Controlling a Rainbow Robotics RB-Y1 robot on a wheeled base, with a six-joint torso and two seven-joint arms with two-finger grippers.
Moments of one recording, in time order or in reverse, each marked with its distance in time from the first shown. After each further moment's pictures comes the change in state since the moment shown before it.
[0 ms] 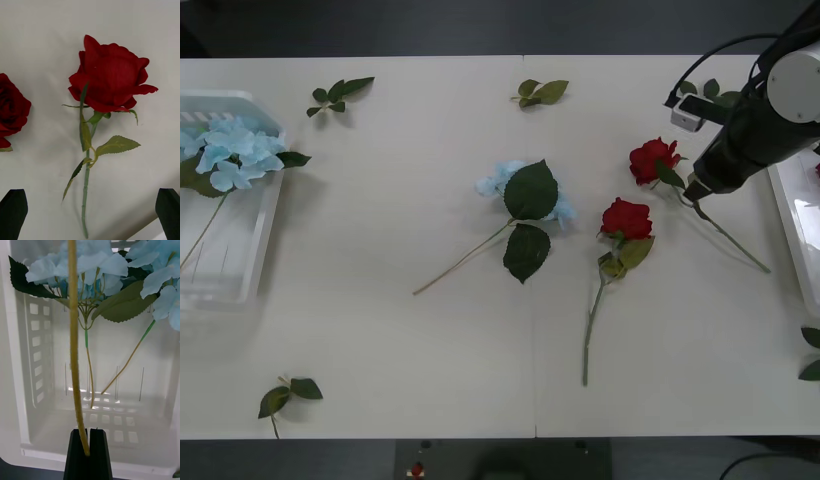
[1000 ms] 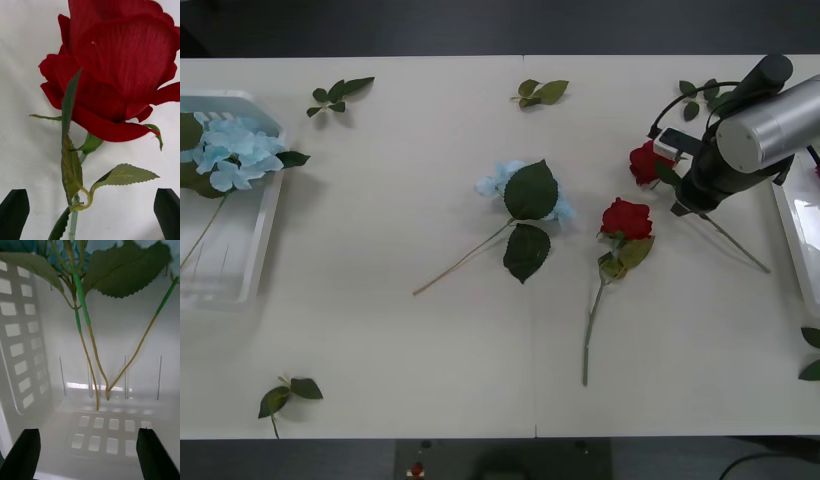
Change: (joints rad) right arm 0.000 0.136 0.121 0.206 0.157 -0.200 0.000; left arm 0.100 0.000 -0.179 -0.052 -0.008 -0.167 0.046
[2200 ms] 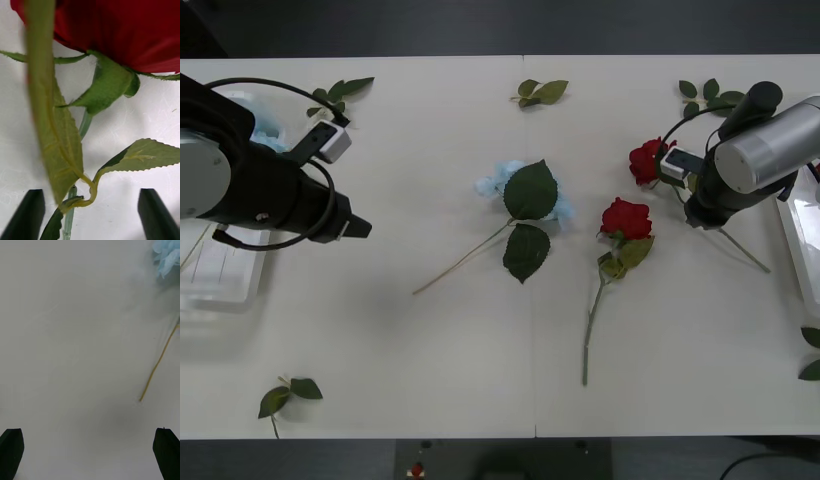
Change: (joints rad) right arm 0.000 0.010 0.091 0.079 0.019 -0.047 -0.004; left arm -0.038 -0.204 -0.321 -0.564 0.118 -0.032 0.222
